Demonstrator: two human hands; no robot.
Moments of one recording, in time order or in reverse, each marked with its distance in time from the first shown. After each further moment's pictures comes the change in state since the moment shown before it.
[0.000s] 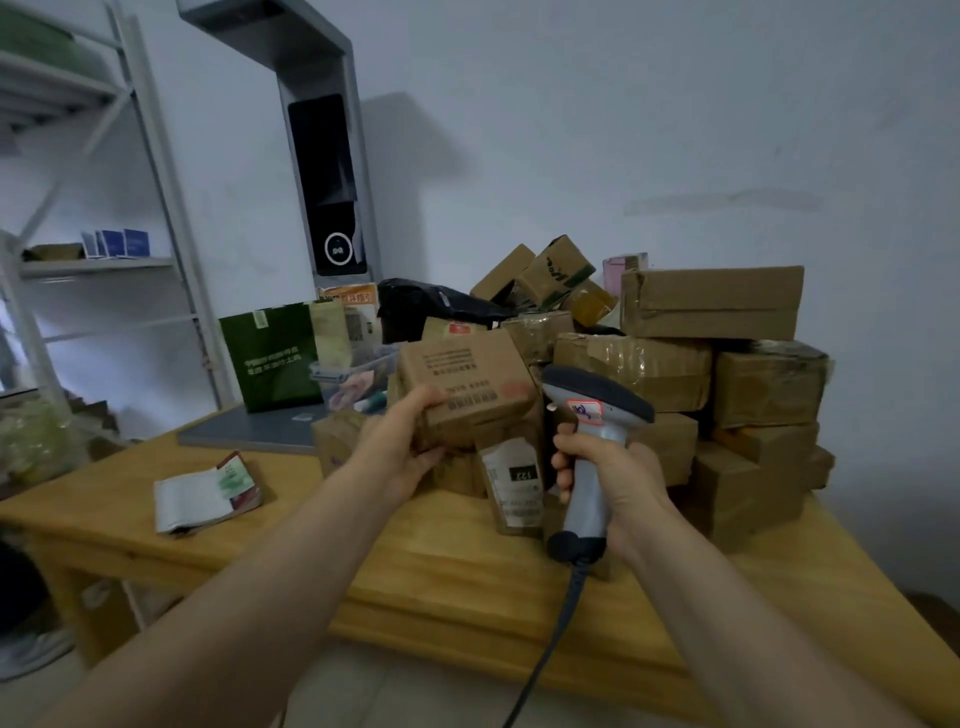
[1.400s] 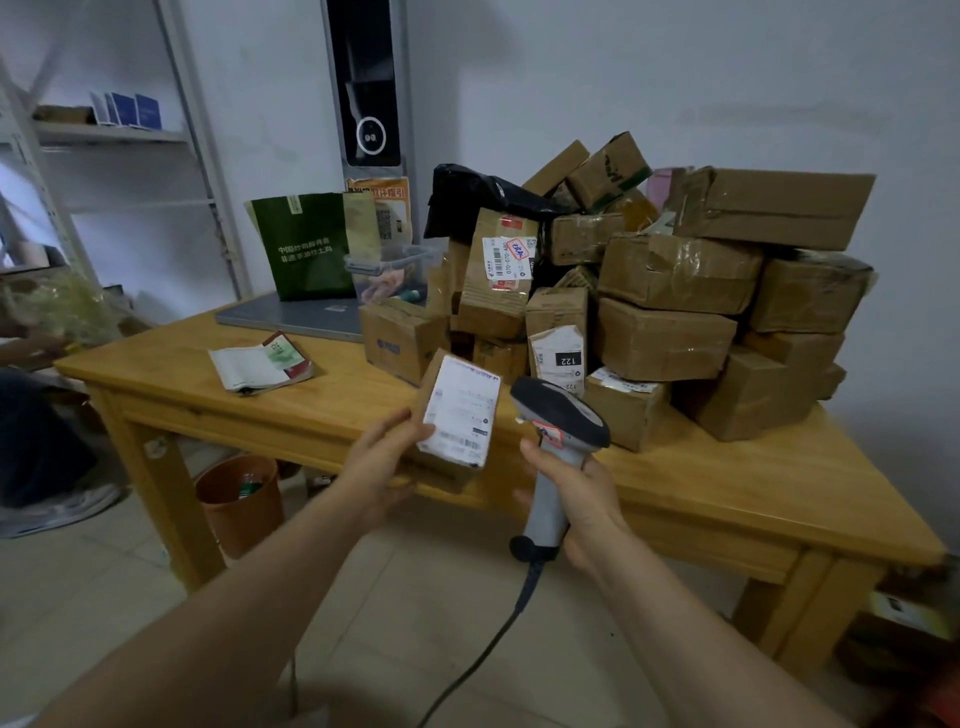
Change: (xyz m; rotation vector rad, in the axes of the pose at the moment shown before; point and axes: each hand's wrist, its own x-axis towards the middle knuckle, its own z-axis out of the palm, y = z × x) left_hand -0.039 -0.083 -0.161 0.234 0.088 -0.174; right_hand -0.082 0.128 0.024 -0.085 -0.003 0.149
